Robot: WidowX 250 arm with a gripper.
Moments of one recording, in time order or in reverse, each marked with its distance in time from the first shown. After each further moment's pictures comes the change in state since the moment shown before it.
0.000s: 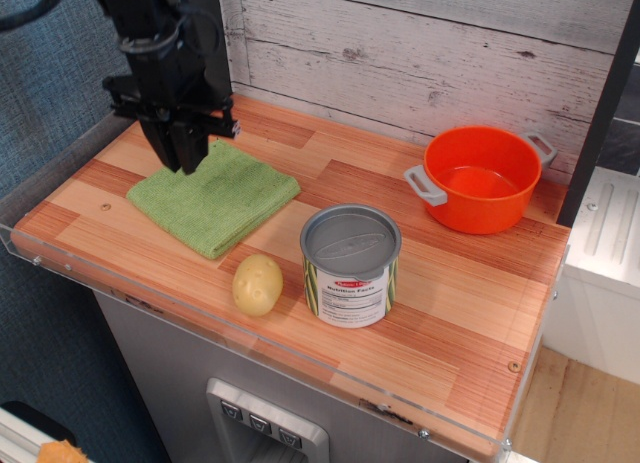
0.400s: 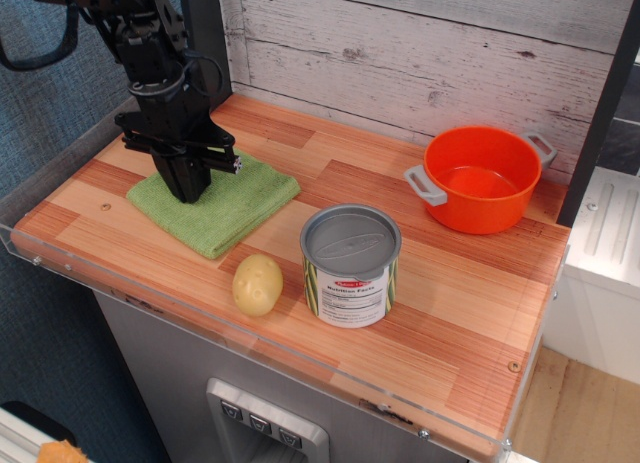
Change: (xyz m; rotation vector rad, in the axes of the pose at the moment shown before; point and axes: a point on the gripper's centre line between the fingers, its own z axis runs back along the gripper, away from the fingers) arm 0.000 0.003 -0.034 -0.013 0.022 -0.030
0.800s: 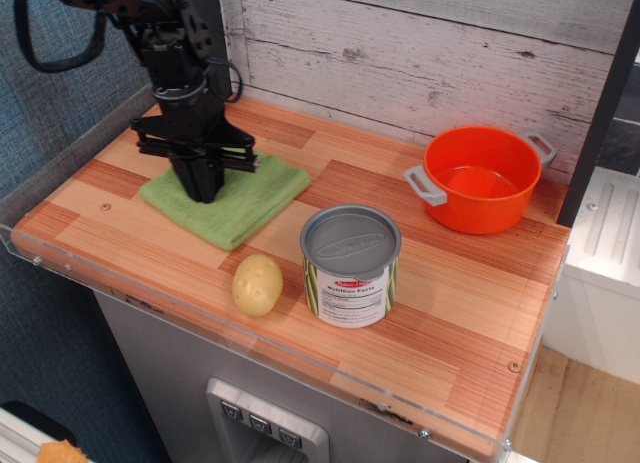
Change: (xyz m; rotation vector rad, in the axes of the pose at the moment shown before) arm 0.013 -0.016 -0.010 0.016 -0.006 0.092
